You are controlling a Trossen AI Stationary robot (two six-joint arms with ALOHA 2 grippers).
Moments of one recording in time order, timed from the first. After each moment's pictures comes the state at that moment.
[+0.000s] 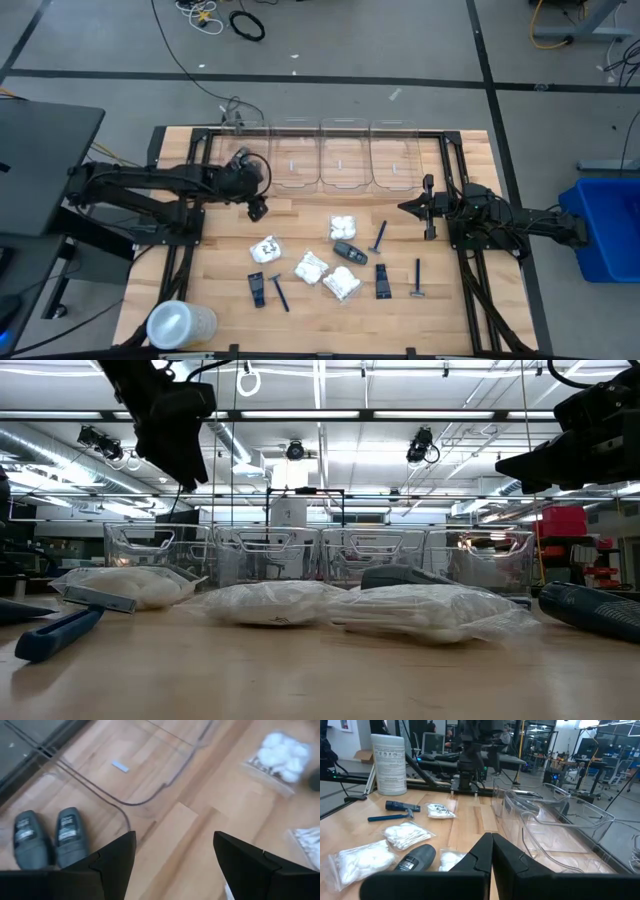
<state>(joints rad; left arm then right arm) 0.04 1.09 0.87 -0.76 -0.38 -0.49 -0.17 0.10 0.01 0.04 -0.13 -0.13</state>
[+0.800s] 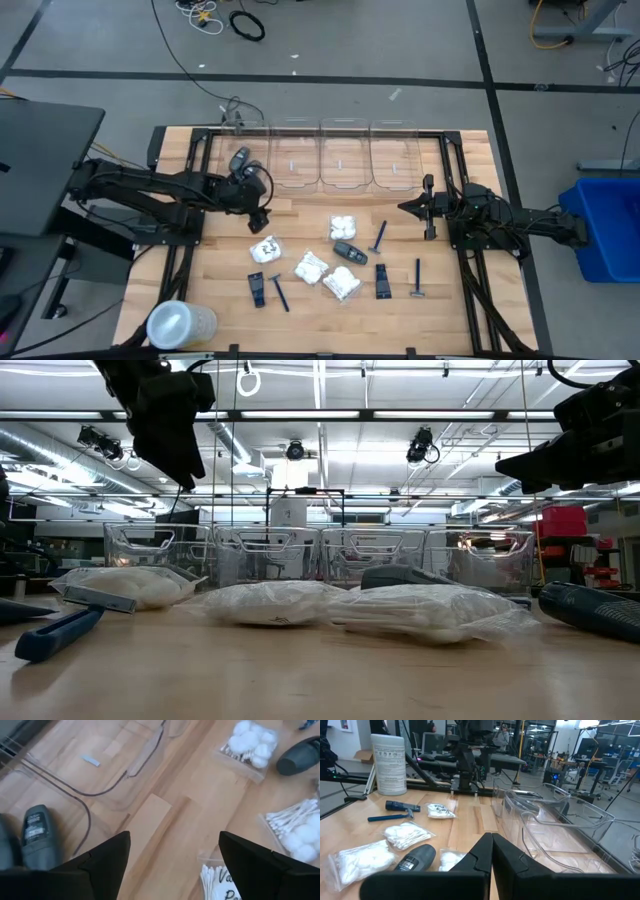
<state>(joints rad) -0.07 1.12 0.87 -0.75 -0.36 -0.55 -0.17 0.10 0.01 0.04 -0.13 -0.13</state>
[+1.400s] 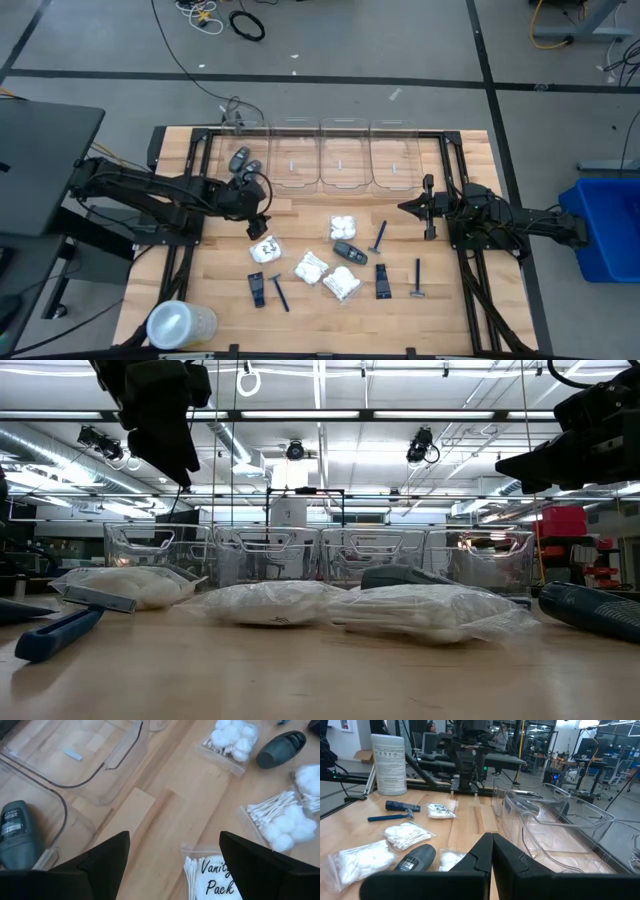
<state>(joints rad) -0.14 1.11 0.87 -0.75 -0.35 -0.60 -0.17 0.10 0.01 0.04 -0.13 -0.13</state>
